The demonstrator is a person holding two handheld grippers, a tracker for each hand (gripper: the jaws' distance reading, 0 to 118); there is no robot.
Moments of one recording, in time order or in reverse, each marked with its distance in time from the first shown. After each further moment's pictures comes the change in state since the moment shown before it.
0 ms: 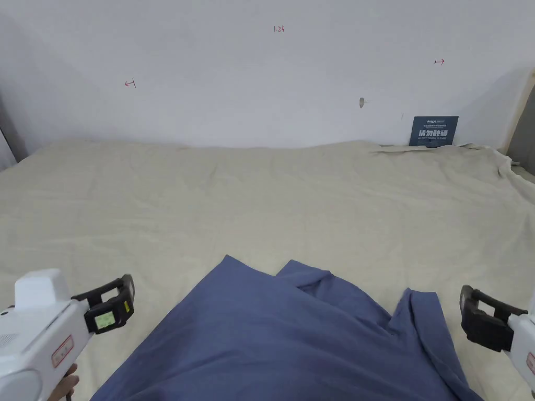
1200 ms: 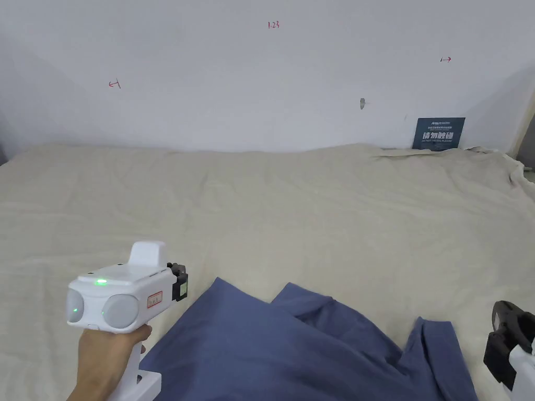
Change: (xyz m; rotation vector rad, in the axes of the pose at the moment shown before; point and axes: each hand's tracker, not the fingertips) left arm 0.087 0.005 -0.221 -0.348 -0.245 -0.152; right arm -0.025 -0.001 -0.049 0.050 -0.009 0.035
